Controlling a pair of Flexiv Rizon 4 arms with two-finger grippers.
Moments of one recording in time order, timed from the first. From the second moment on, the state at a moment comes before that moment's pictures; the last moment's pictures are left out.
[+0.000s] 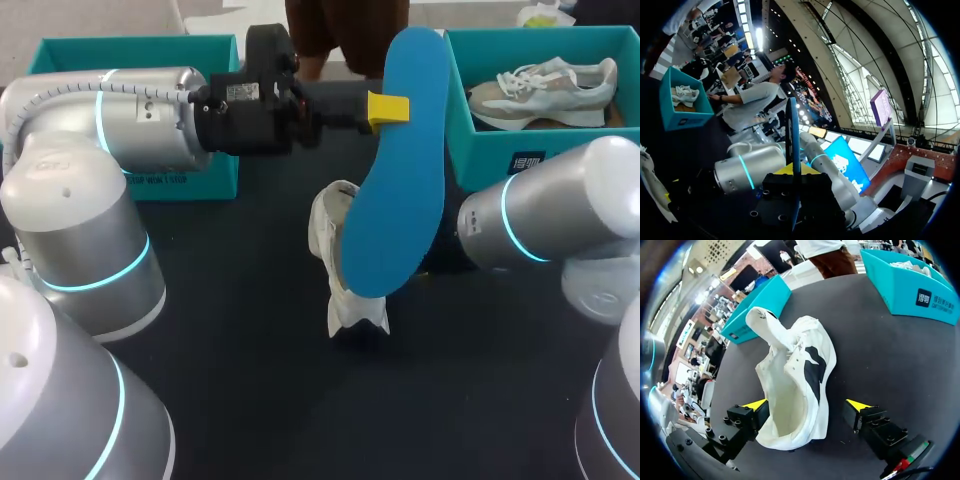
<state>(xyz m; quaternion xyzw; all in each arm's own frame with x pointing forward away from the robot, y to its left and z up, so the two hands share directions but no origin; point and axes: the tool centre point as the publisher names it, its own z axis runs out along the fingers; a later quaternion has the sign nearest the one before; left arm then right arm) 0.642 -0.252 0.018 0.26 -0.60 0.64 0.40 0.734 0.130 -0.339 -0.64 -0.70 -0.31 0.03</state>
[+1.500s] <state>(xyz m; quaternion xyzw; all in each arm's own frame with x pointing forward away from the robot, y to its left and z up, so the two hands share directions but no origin) 0.642 -0.252 0.018 0.26 -0.60 0.64 0.40 0.733 0.097 -0.252 -0.48 -0.62 -0.50 0.35</state>
